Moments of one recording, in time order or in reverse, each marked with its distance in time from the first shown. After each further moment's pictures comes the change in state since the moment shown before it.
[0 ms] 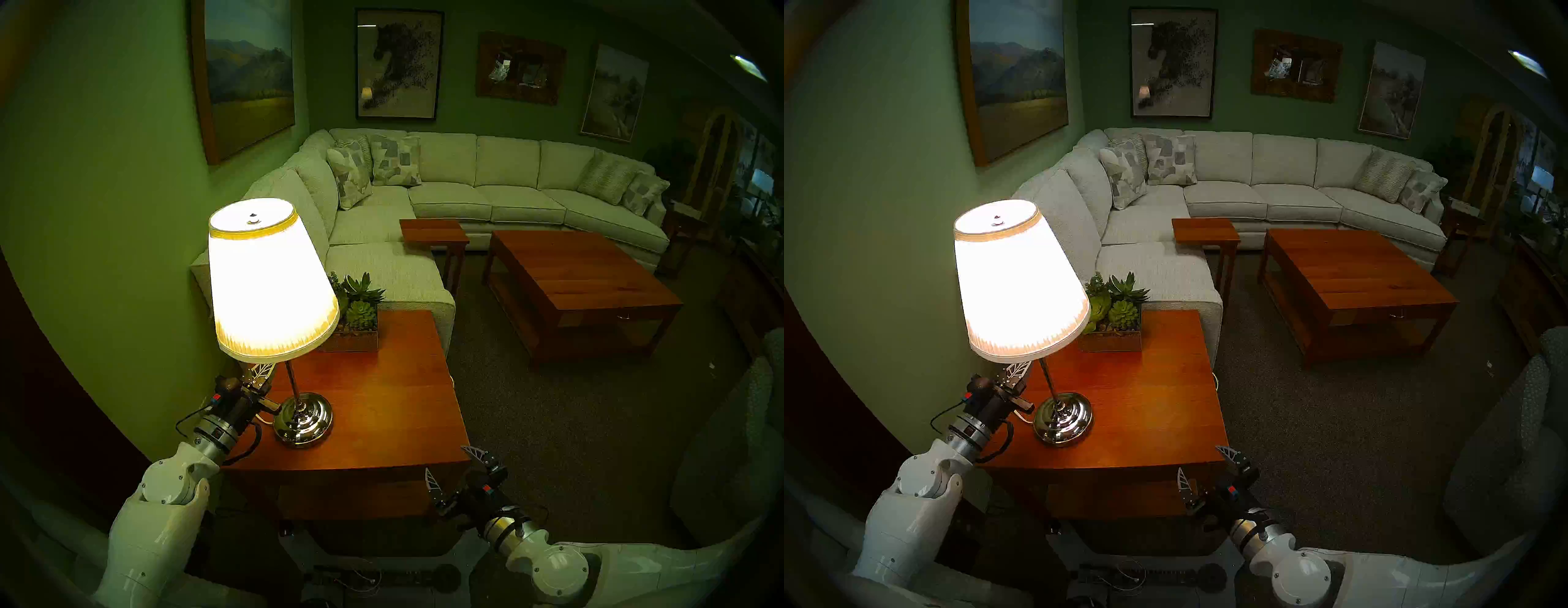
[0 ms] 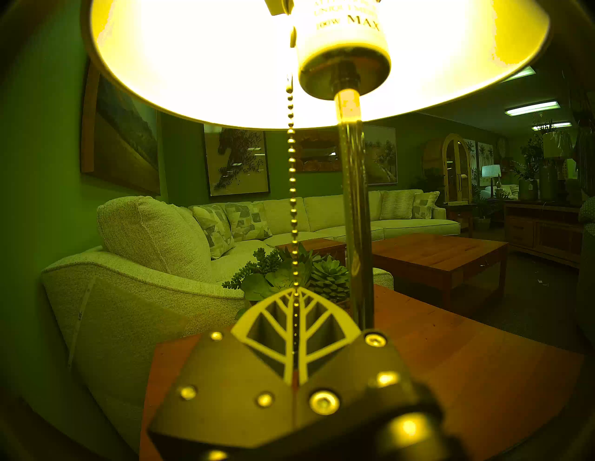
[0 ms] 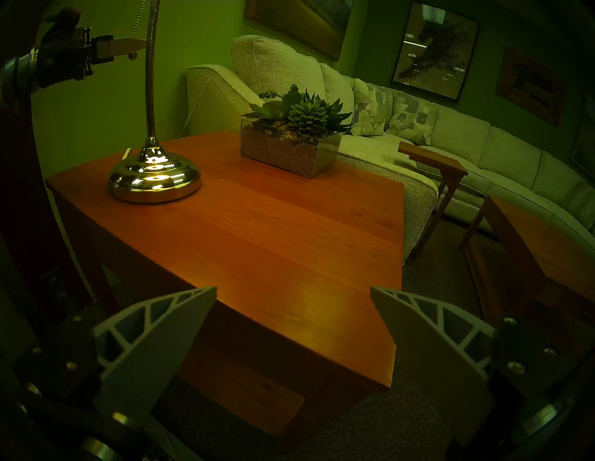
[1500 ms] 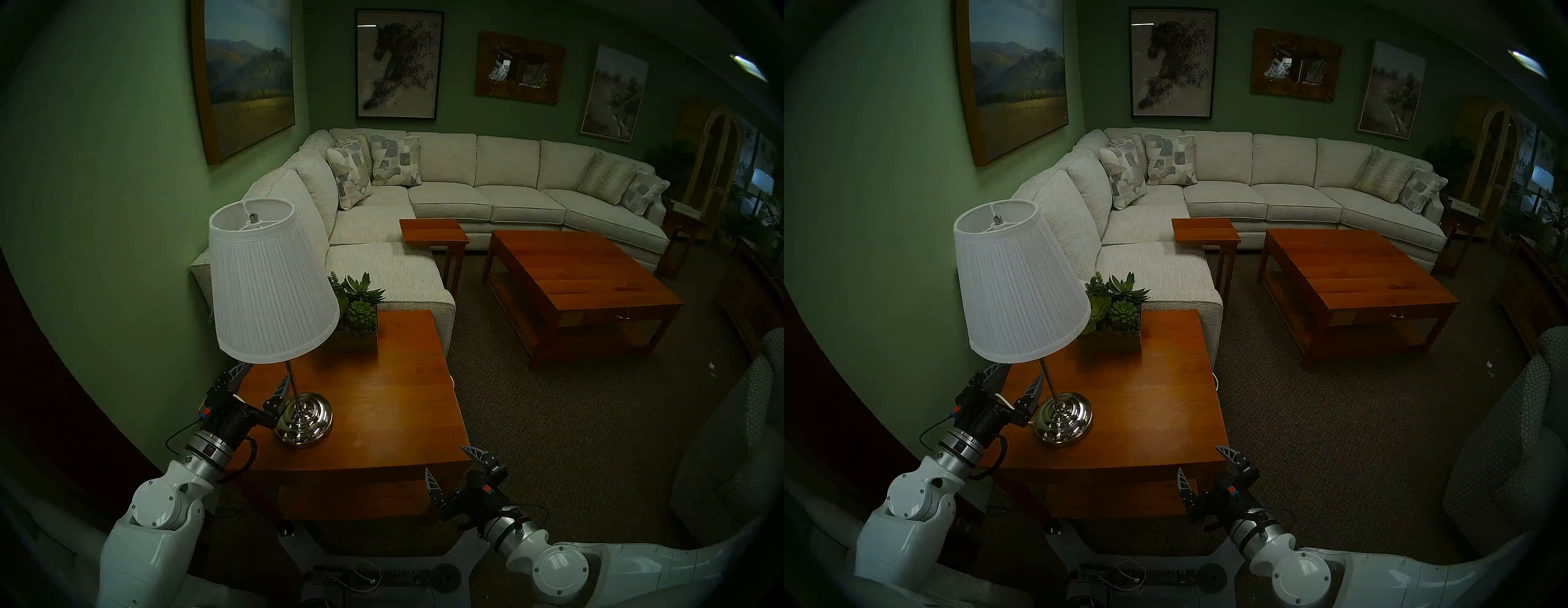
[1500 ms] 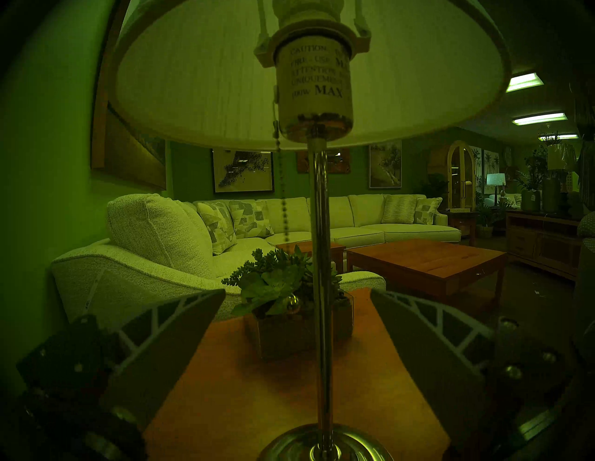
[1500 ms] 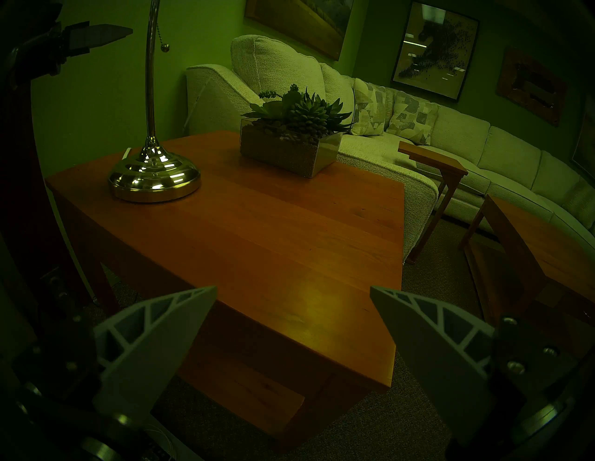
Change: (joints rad) left arm 0.187 -0.012 -0.050 -0.185 -0.021 0.033 0.045; right arm 0.000 0.000 0.000 0.000 0.000 0.000 0.000
